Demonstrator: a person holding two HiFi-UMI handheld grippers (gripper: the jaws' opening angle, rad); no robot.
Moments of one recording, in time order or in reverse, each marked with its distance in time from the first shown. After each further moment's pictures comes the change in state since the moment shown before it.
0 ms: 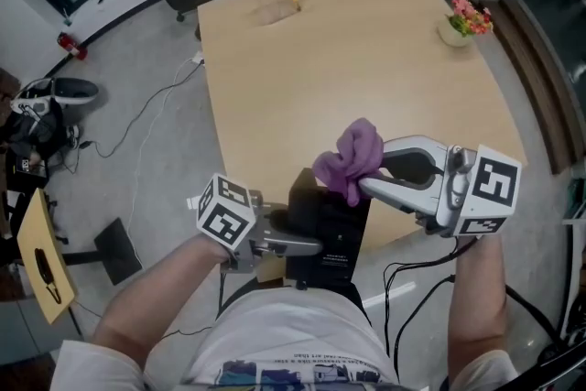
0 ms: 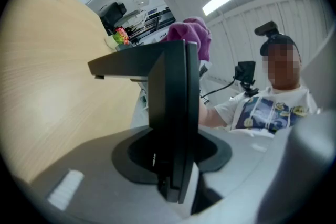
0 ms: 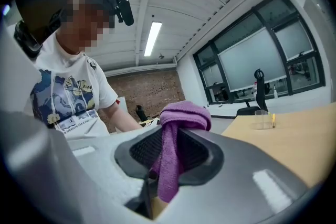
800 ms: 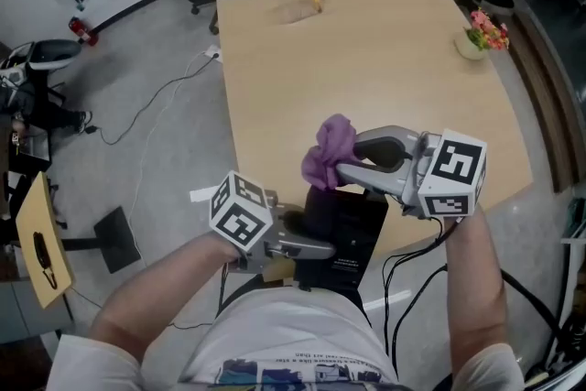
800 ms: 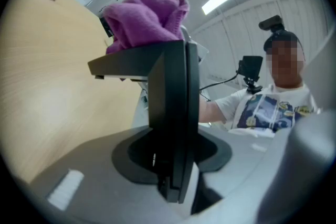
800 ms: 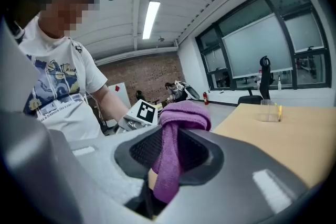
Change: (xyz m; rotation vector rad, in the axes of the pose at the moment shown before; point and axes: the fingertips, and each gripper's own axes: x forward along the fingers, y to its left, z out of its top) left arm 0.002 -0.010 0.003 0.007 0.007 0.012; right arm 0.062 -0.028 -0.032 -0.001 0.181 0.030
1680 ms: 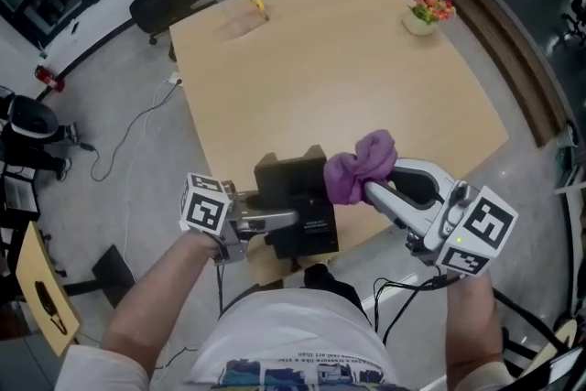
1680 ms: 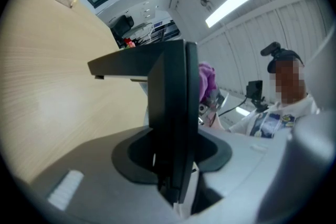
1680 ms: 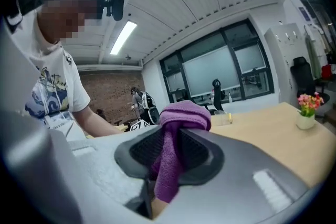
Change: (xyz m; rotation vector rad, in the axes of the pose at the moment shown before) left arm -0.035 0.046 0.011 -0.022 -0.133 0.045; right arm -0.104 0.057 0.000 0.116 -0.228 -0.486
